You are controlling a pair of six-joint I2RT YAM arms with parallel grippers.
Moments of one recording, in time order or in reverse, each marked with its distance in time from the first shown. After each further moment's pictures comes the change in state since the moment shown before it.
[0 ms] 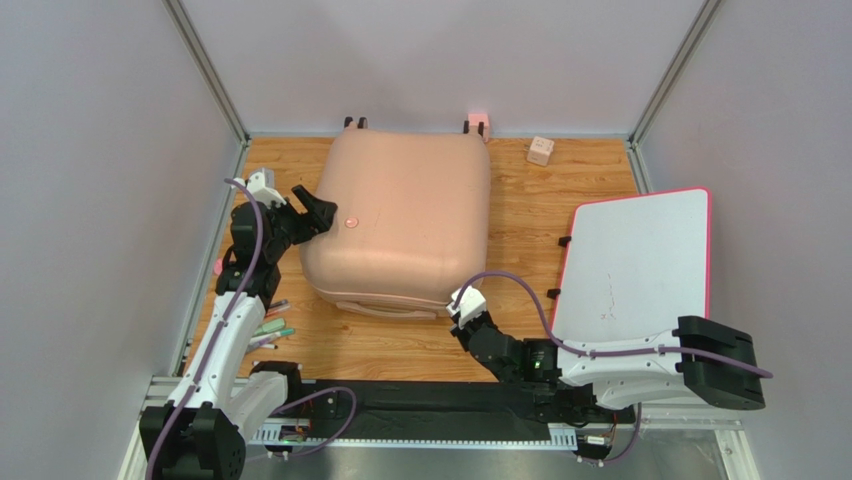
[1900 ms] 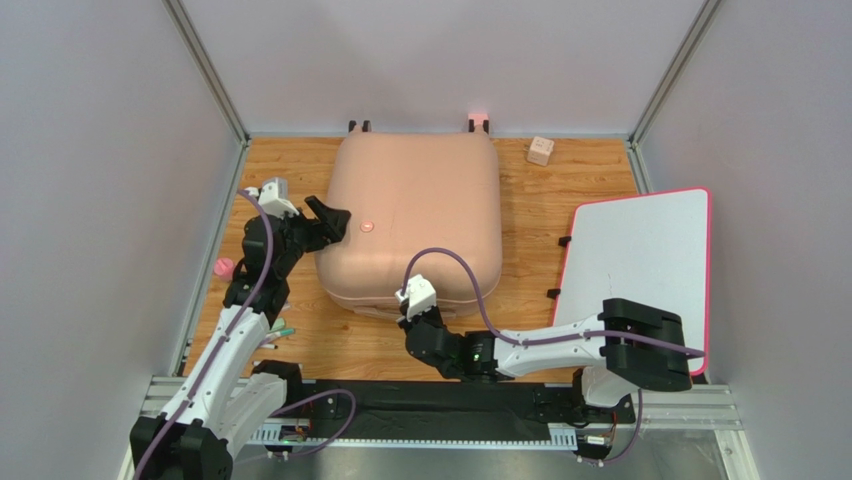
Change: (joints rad) left arm -0.112 -0.069 -0.084 0.067 -0.060 -0.023; right arm 0.039 0.430 0.398 -0.039 0.022 0.213
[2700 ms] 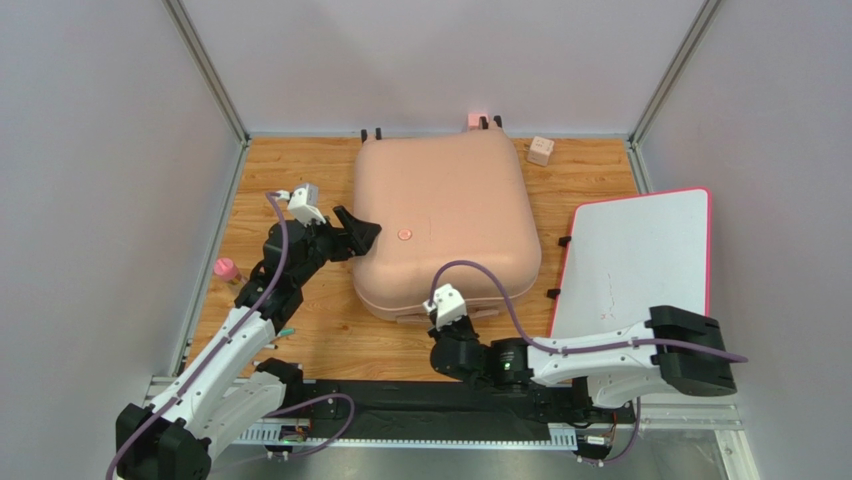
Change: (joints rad) left arm -0.230 0.000 -0.002 -0.008 -0.022 -0.074; right arm 0.061 -0.261 -0.148 -0.278 0.113 0.077
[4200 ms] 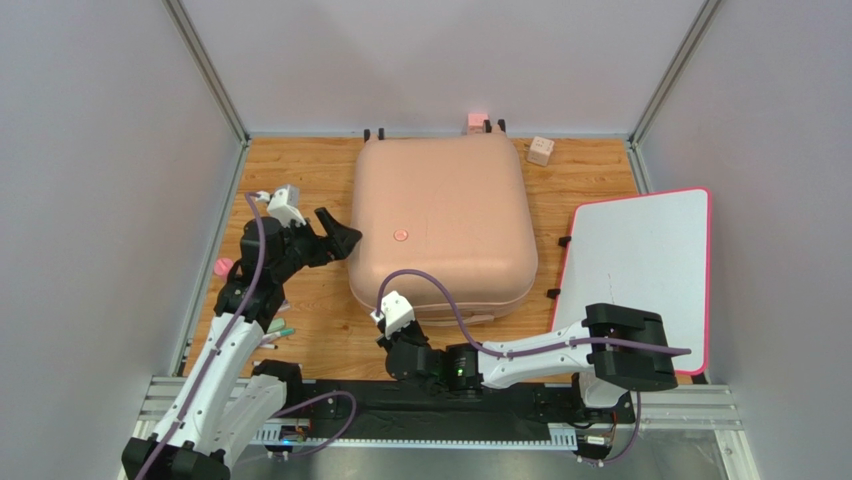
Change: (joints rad) left arm 0.158 -0.076 0.081 -0.256 0.130 0.077; right arm 0.048 0.320 0.249 0.242 -0.067 -0.108
